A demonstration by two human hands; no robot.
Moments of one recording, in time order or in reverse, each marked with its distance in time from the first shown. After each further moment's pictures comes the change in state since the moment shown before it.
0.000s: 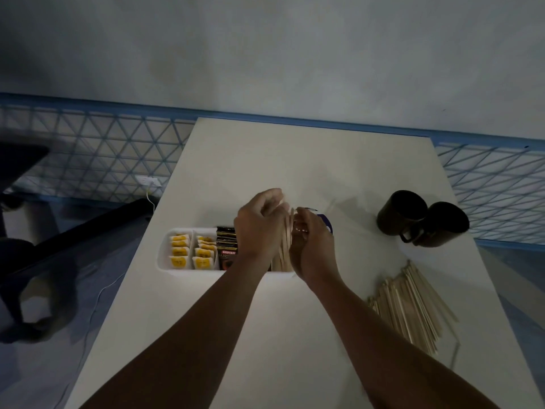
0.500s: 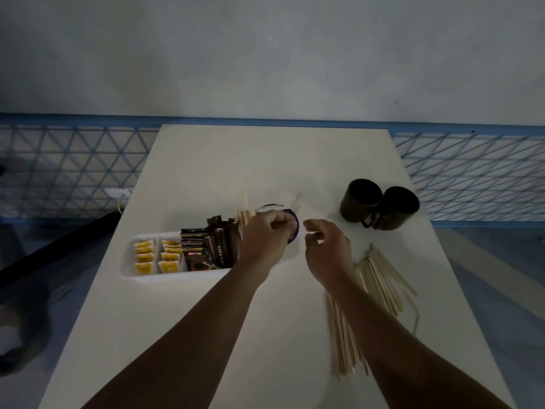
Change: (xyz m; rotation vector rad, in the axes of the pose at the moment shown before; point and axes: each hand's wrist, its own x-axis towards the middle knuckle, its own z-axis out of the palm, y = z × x) left_hand -0.033 -0.002 0.055 0.074 -0.313 -0.131; right_hand -0.018 0.034 -0.084 -0.212 0.132 0.054
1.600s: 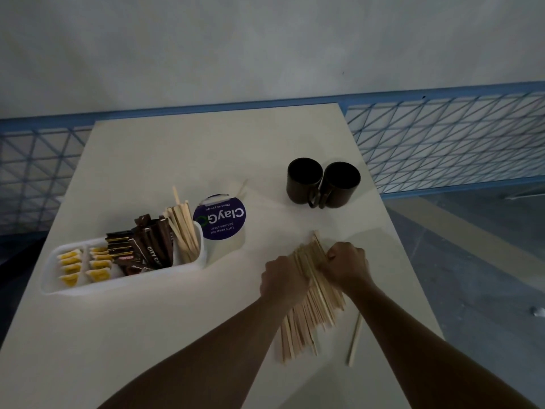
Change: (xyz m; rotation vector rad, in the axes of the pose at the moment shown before) left_hand -0.045 -0.061 0.153 0.760 -0.267 -0.114; right_hand 0.001 0.120 -0.103 -0.438 -0.211 0.305
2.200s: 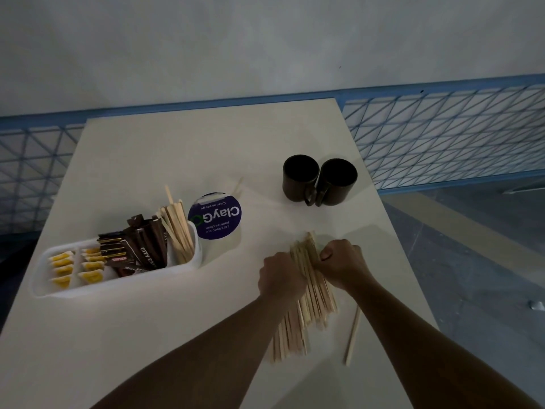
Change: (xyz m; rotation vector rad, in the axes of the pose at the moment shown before) left_hand -0.006 0.013 -0.007 0.022 0.036 0.032; right_hand 0.011 0.006 0.000 0.047 -0.099 -0.087
